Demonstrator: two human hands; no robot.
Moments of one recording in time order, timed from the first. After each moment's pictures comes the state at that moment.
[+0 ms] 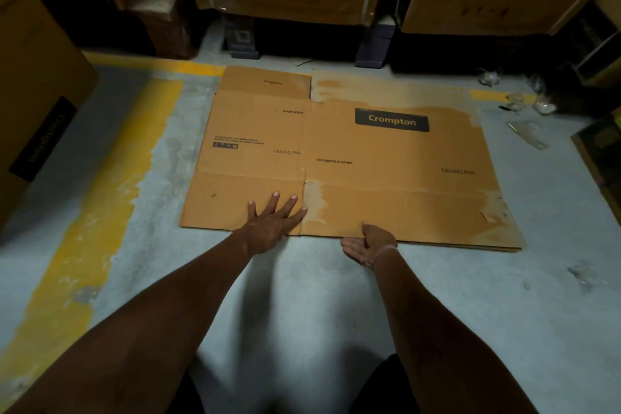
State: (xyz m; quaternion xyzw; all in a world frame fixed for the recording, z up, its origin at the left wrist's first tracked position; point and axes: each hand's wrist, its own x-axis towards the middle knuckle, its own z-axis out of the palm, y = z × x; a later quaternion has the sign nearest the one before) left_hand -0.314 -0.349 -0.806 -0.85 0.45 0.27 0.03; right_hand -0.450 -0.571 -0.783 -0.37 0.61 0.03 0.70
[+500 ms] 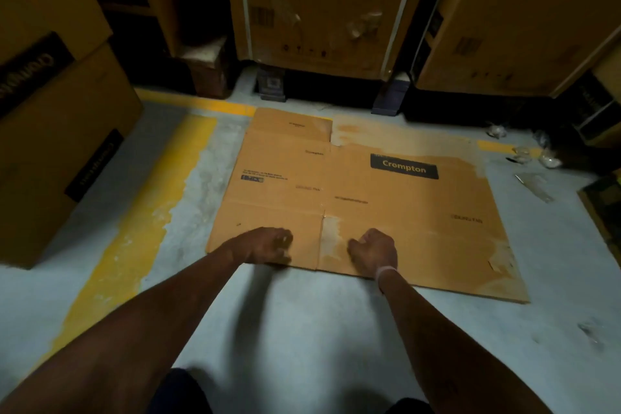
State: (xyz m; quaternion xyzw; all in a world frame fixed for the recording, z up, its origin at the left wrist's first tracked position) left_hand -0.270 -0.301 -0.736 -0.85 0.35 0.36 -0.15; right_hand -0.408 -0.547 -0.718 -0.85 0.41 0.08 0.33
